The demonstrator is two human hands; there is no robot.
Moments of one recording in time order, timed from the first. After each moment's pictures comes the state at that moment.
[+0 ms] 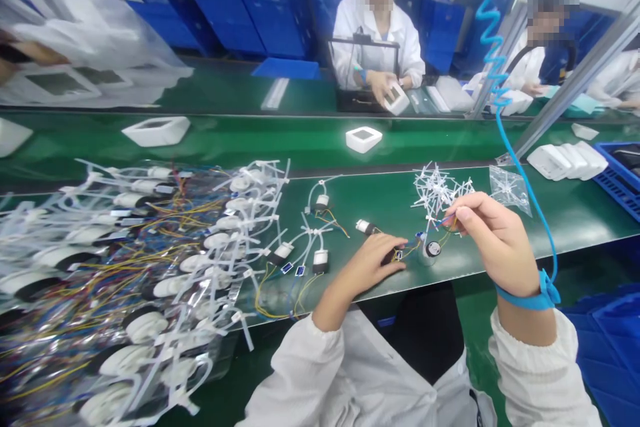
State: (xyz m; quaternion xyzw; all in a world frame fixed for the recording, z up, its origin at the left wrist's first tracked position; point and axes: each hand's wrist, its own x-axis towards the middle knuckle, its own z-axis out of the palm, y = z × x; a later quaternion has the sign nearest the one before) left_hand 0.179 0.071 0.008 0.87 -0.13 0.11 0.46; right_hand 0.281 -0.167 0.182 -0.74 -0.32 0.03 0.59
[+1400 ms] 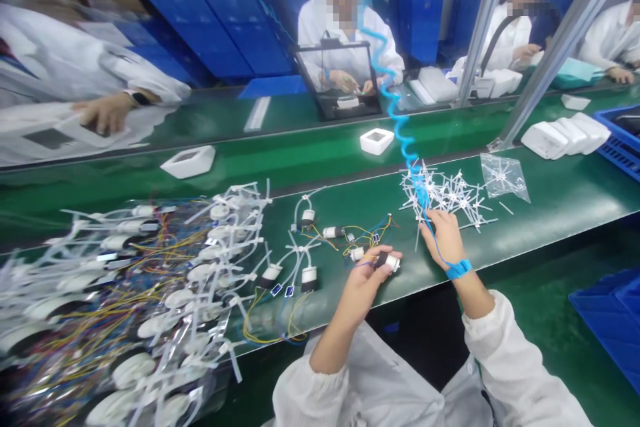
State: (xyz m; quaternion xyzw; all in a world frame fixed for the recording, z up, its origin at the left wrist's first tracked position) left_hand 0.163 0.028 -0.001 0.60 0.12 0.07 0.79; right_hand 0.337 -0.153 0.001 -0.87 -0.28 -0.07 0.39
